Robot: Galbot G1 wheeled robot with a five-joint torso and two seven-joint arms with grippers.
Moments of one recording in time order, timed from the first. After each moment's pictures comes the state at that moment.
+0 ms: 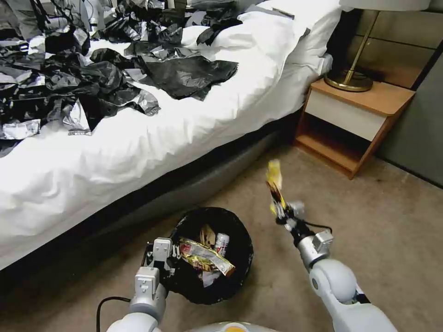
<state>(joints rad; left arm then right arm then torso) 1.79 -1.46 -0.40 -2.24 0.02 0.39 -0.13 -1.40 1.23 0.33 1.97 0.36 0.21 -0.31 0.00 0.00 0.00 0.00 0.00</state>
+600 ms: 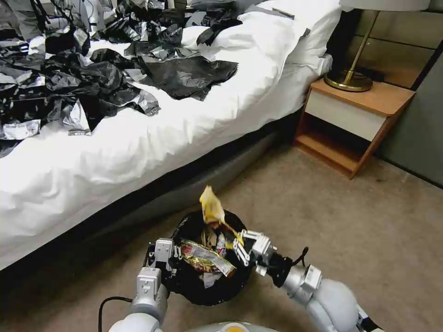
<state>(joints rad) 1.78 -1.46 -0.39 -2.24 0.03 0.38 -0.13 -1.46 1.10 0.17 1.93 0.22 0.27 -0.51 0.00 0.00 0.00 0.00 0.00</state>
